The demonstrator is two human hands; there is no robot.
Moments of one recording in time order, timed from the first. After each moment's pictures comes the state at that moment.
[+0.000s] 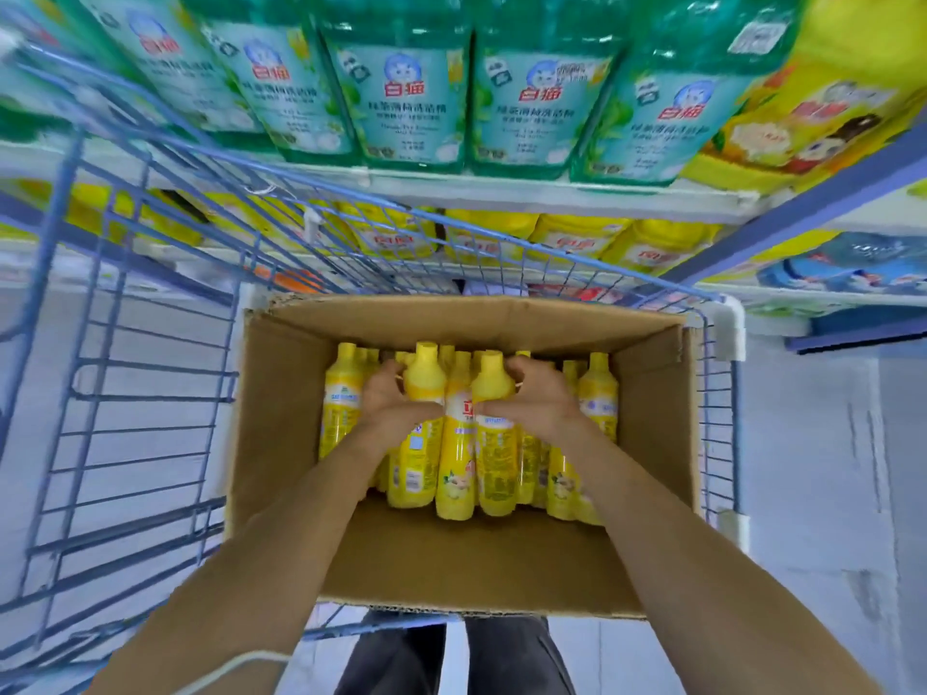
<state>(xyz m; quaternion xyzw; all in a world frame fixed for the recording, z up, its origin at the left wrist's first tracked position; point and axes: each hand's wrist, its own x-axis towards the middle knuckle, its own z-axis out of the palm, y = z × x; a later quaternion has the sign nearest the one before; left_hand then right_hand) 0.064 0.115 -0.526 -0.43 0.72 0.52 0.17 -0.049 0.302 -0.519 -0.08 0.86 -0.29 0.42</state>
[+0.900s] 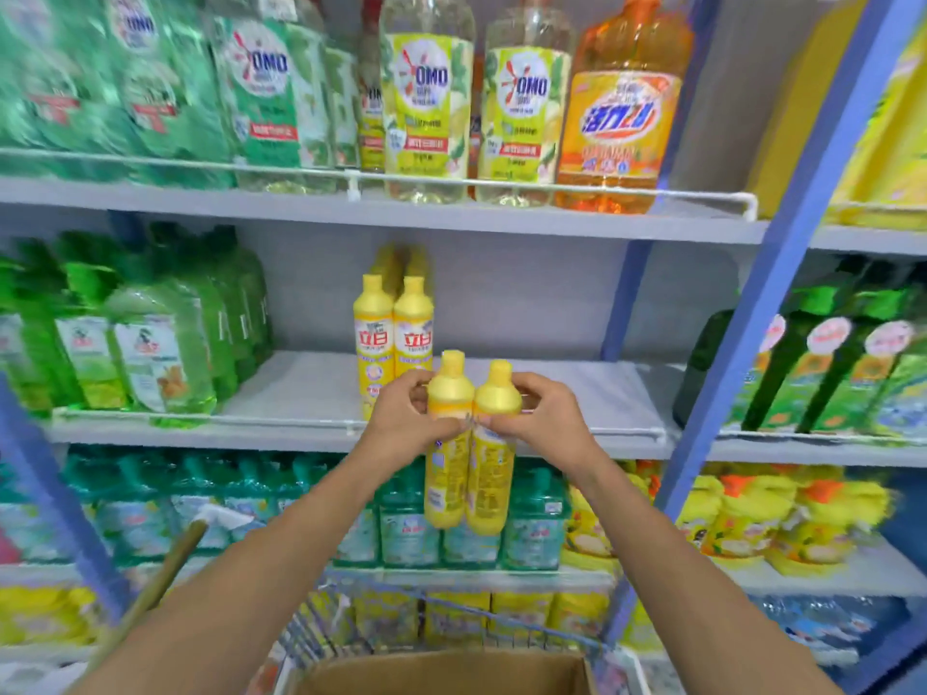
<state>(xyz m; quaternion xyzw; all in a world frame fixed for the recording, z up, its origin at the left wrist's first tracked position) -0.061 0.075 -0.027 -0.08 0.77 0.59 -0.23 -0.166 0.263 -0.031 -0.28 0.78 -0.56 0.02</state>
